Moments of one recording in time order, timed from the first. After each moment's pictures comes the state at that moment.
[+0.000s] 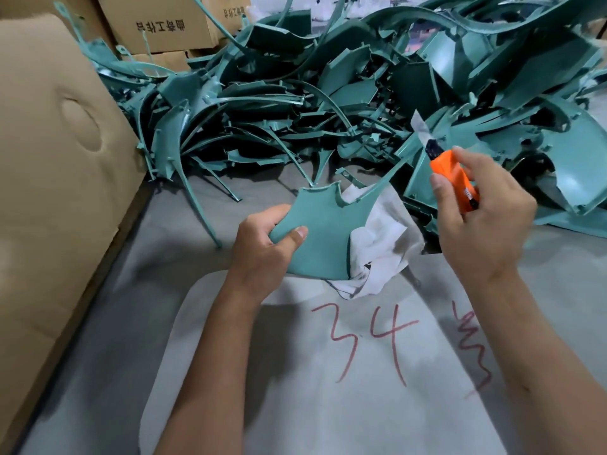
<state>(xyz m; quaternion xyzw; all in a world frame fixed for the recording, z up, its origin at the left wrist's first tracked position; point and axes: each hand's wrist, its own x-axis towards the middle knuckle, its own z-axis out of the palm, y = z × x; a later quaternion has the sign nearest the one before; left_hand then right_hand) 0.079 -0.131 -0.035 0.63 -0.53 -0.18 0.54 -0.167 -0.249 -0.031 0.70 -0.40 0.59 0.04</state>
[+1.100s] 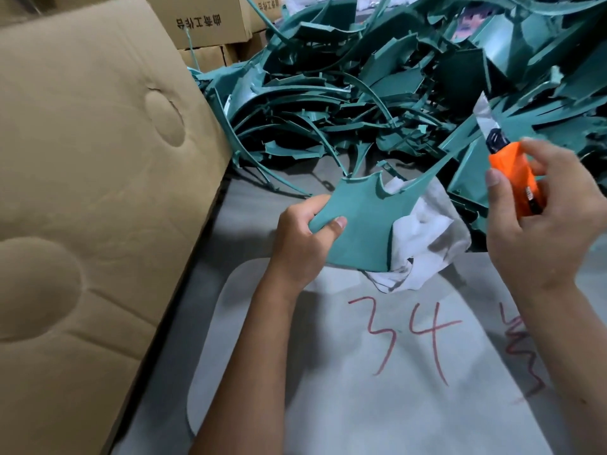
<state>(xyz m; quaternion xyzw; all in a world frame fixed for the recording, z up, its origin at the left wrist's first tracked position) 0.080 -0.133 -0.041 0.62 -0.52 -0.19 0.56 -0.162 -0.241 -0.035 0.69 -0.36 0.63 0.03</state>
